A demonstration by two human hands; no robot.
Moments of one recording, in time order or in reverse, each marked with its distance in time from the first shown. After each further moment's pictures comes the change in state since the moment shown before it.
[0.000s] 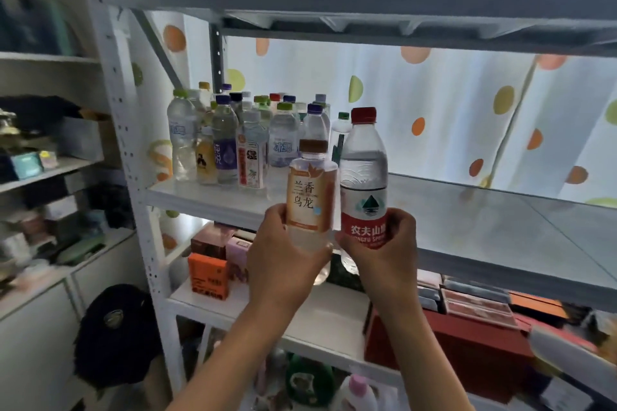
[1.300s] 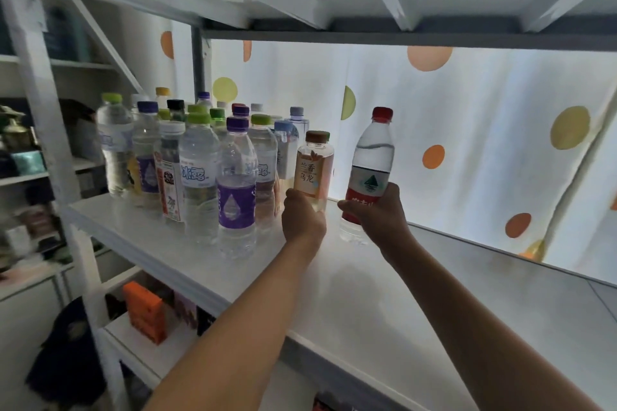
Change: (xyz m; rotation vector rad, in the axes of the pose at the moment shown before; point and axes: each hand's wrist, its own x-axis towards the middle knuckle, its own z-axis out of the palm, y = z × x) left_hand 0.223 -0.038 0.294 0.373 0.159 -0.281; right_hand 0.321 0.114 -0.017 0.103 -0.392 0.067
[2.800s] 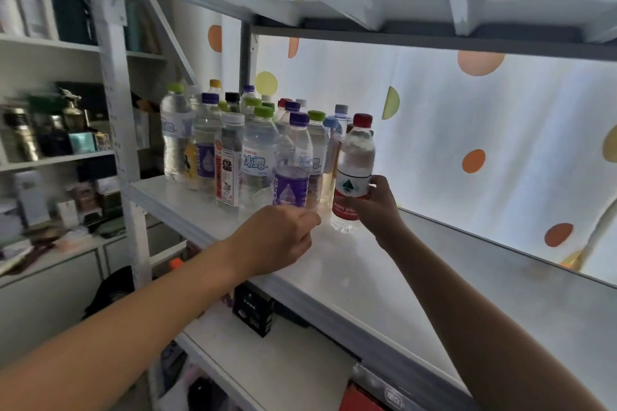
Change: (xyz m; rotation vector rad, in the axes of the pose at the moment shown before) left_hand -0.038 -0.072 -0.181 0.452 -0.201 1.048; right_hand -0.008 -0.010 0.076 -0.017 -0.144 0.076
